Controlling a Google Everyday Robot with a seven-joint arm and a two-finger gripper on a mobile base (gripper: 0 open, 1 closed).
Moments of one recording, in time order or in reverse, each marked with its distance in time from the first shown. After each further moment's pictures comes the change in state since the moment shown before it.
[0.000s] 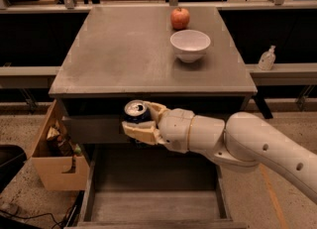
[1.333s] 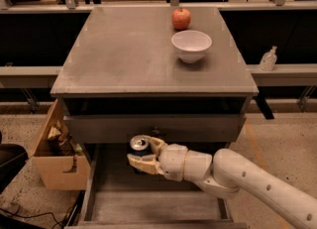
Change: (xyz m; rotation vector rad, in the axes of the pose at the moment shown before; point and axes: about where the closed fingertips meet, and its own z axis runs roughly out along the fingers) arm 0.138 -0.001 0.020 -0.045 -0.038 0.088
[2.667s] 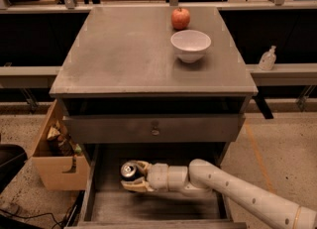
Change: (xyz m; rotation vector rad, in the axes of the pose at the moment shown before) arm 0.174 -0.010 0.059 -0.231 0.045 -0.122
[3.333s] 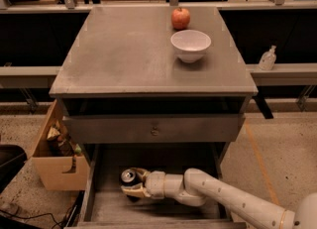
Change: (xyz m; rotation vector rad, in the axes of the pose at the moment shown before) arm 0.064 -0.012 0.017 0.053 0.021 0.073
